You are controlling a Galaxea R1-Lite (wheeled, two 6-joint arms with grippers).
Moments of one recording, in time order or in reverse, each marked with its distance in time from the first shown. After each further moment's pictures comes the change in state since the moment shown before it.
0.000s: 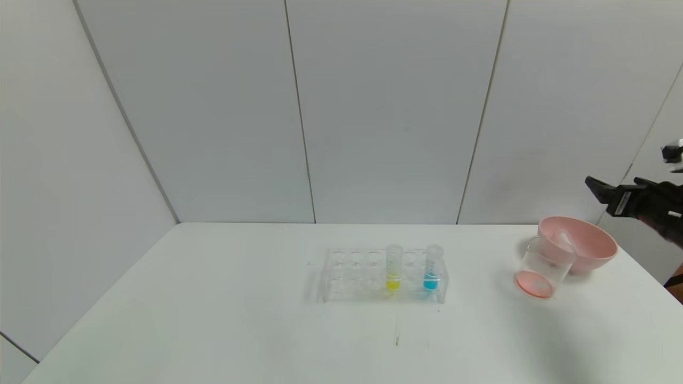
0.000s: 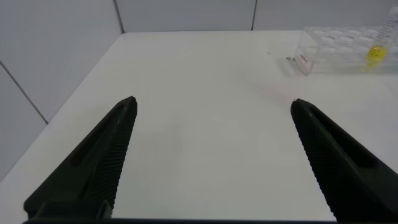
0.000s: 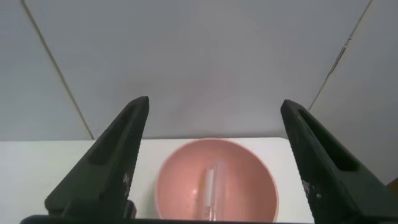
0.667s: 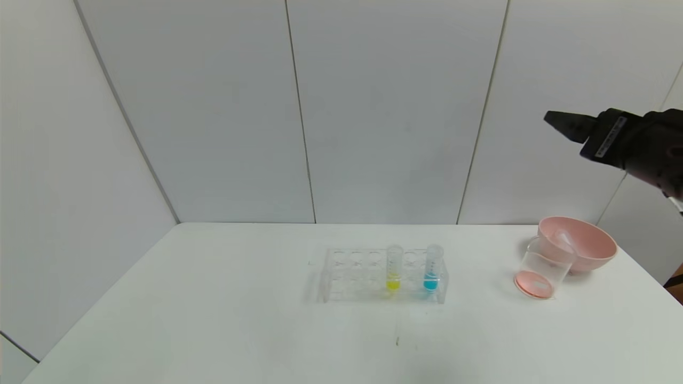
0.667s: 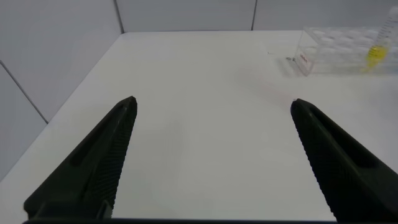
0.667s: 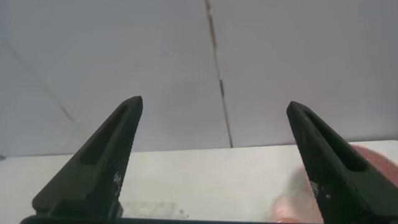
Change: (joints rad) left arm 0.000 0.000 0.000 0.000 0.000 0.000; right arm 0.536 -0.394 -0.210 0.583 -0.374 0.256
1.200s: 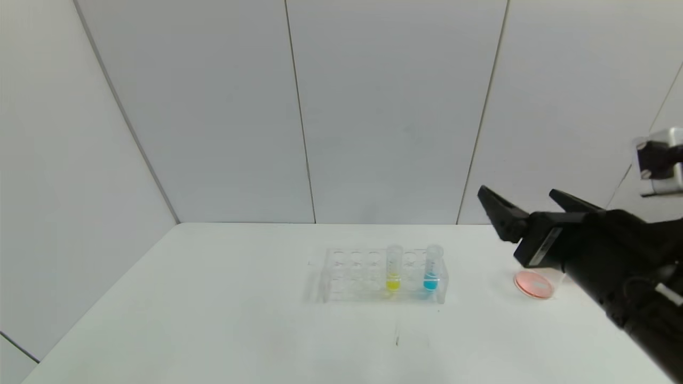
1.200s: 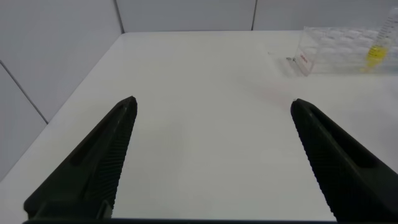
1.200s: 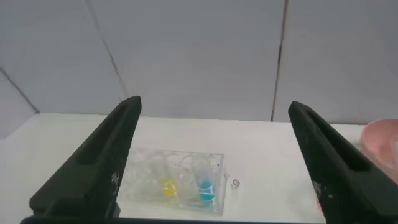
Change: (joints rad) left arm 0.000 0.000 0.000 0.000 0.000 0.000; right arm 0.505 -0.003 0.382 -0.444 -0.406 -0.132
